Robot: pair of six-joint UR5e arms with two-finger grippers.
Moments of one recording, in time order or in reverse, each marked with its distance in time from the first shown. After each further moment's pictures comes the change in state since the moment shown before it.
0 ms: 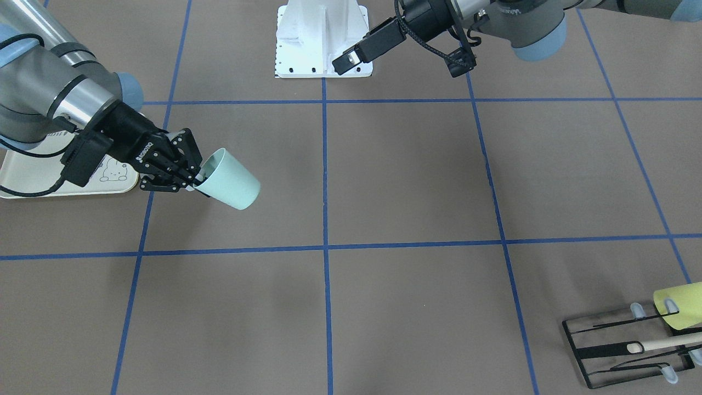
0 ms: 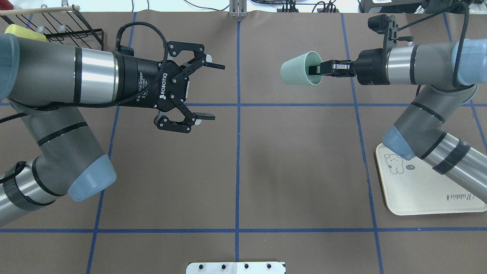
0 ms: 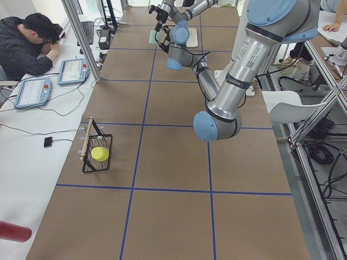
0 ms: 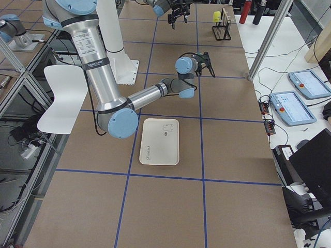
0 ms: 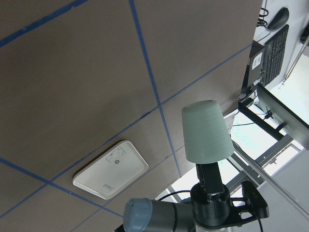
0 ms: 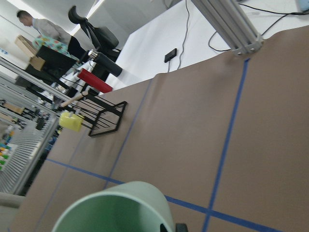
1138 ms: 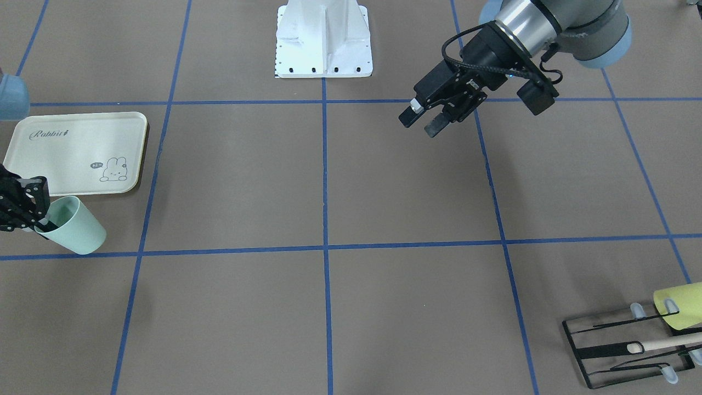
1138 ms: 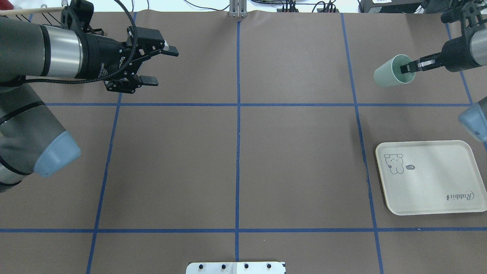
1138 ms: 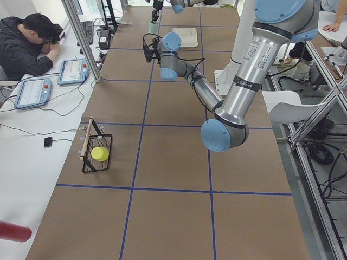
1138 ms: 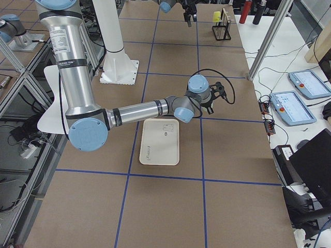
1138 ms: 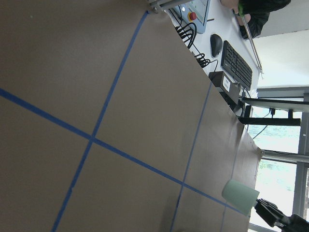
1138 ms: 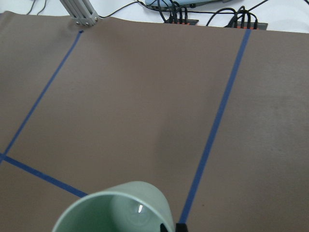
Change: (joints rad) left arm -0.142 0.111 0.003 0.195 0.011 0.748; right arm 0.265 -0.194 0.014 -0.446 0.179 -0.623
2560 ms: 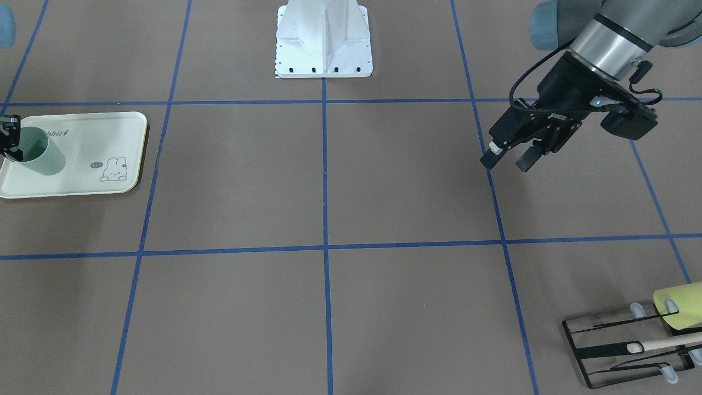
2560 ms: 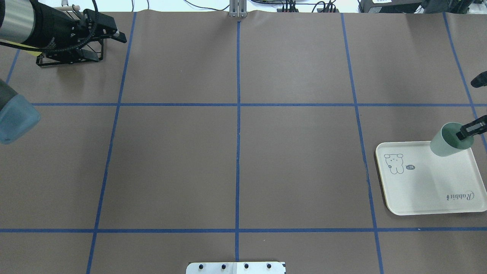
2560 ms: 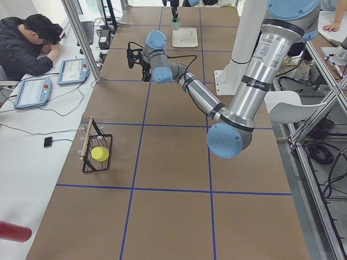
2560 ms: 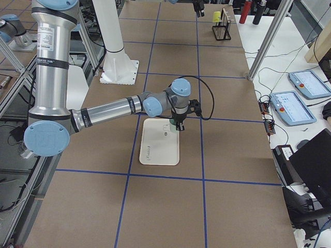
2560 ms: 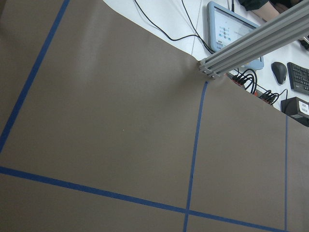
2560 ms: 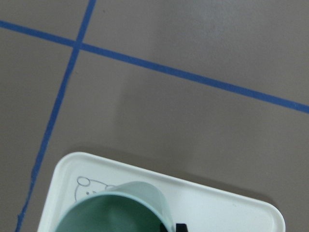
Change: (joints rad) left arm -0.173 0.055 0.006 0.276 -0.114 0.414; right arm -0.052 -0.307 0.354 -0.641 -0.040 -0.348
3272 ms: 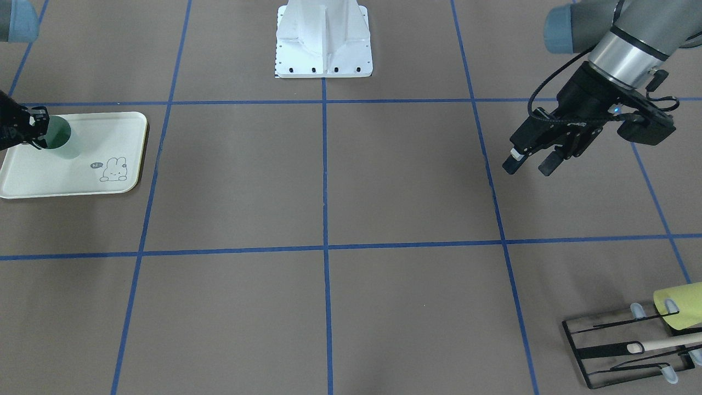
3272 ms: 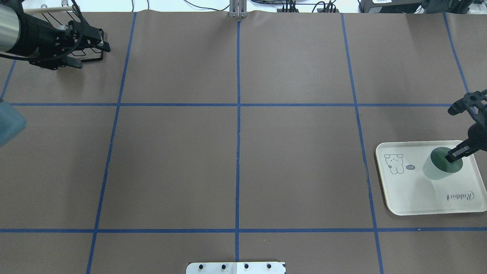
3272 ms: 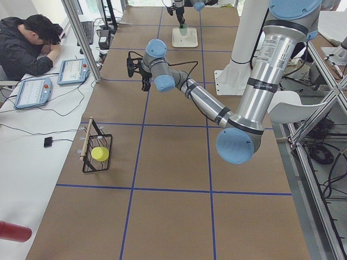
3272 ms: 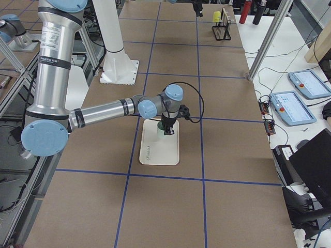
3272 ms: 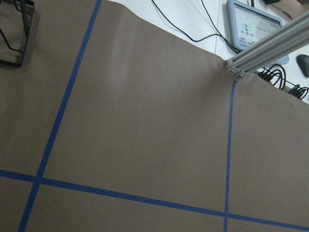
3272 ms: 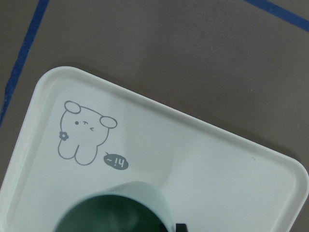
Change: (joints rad) left arm -0.019 0.074 -0.007 0.000 -0.001 0.069; right arm -0.127 -0.022 -0.010 -0.006 -0.012 -0.036
